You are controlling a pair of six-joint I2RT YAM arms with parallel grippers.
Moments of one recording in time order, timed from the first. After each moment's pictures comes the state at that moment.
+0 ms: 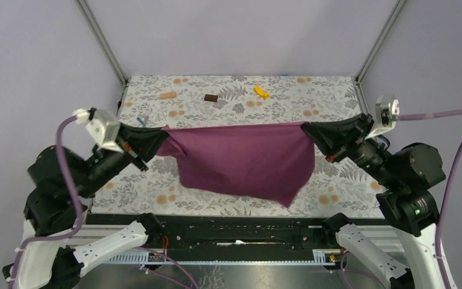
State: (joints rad) left arm -0.80 0.67 1.47 -0.68 0.04 -0.06; right arm 0.45 0.65 1.25 -0.31 -0.47 0.38
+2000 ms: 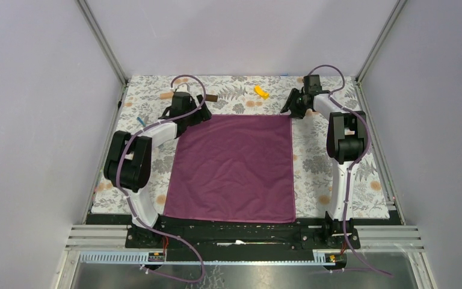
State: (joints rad) left arm -0.26 1.79 1.11 0.08 0.02 -0.53; right arm 0.08 2.26 1.70 -0.41 -0.26 0.51
